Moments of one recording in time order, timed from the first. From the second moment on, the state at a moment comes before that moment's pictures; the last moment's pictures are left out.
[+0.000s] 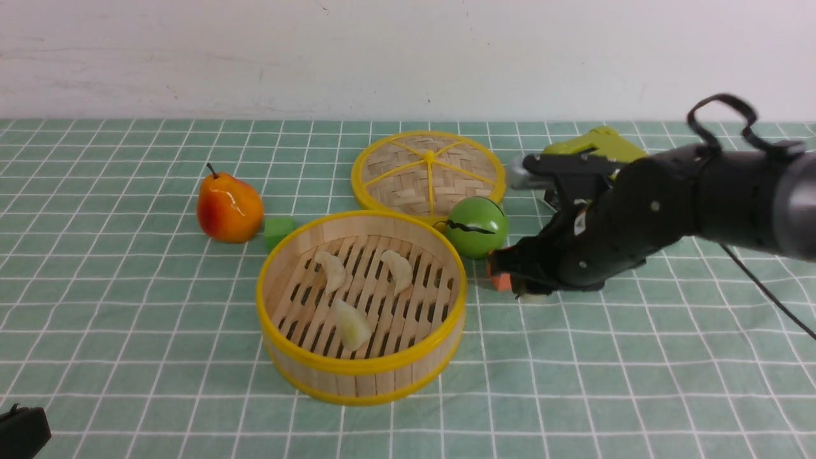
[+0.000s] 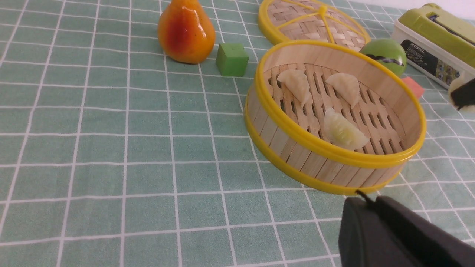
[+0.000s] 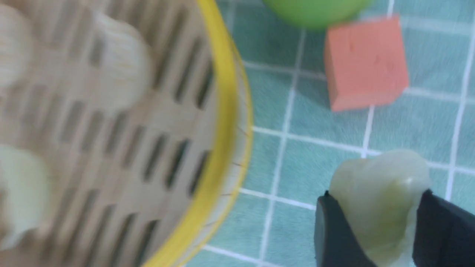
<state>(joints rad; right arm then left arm) 0.44 1.78 -1.25 0.09 0.48 0.25 -0.45 0.27 -0.33 0.27 0.50 -0.54</state>
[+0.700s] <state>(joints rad) 0.64 2.04 -1.50 0.33 0.52 0.03 -0.45 0.27 -0.33 0.27 0.49 -0.54</state>
